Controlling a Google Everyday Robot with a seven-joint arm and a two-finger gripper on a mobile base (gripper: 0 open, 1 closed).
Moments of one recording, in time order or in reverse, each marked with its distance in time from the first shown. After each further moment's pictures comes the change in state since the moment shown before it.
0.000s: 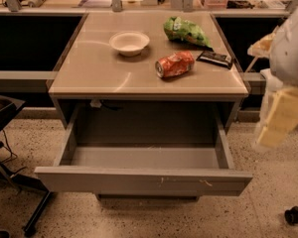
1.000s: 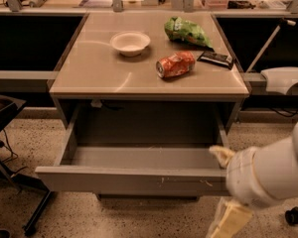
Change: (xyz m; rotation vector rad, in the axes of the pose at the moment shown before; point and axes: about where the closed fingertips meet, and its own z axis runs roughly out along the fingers) arm 0.003 0.134 0.163 -0.151 -0.253 0.067
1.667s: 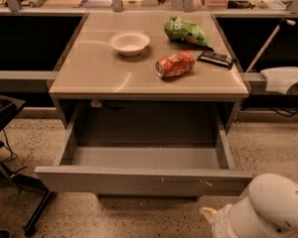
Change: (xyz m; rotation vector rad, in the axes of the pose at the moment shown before) arm 0.094 0.092 0.146 -0.305 0.024 0.150
